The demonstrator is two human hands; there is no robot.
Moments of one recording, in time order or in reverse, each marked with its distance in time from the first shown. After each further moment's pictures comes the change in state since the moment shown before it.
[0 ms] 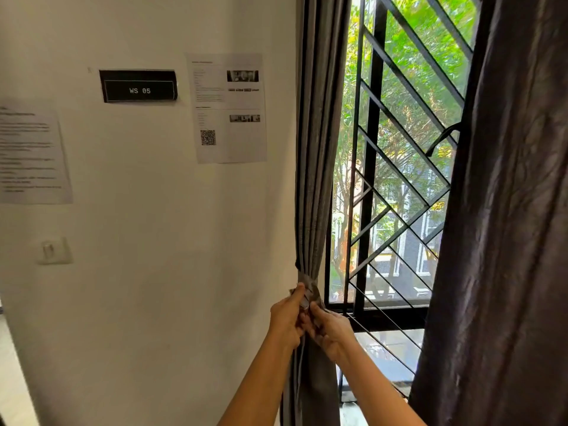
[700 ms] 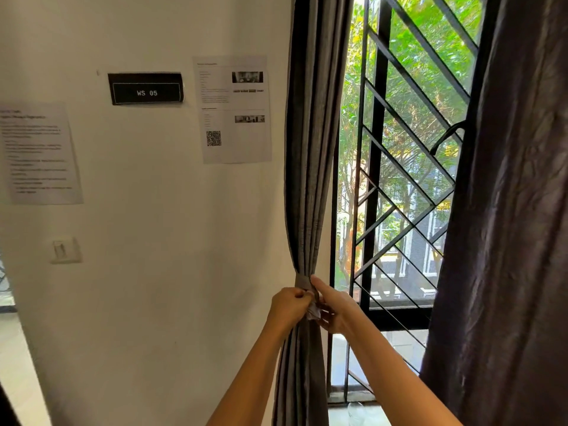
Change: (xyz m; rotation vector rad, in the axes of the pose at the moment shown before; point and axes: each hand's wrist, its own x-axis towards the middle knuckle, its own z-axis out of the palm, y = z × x) left_hand -0.006 0.022 -0.012 0.920 -0.107 0.402; right_hand -0.001 -0.039 0.026 -0.412 0.075 0.095
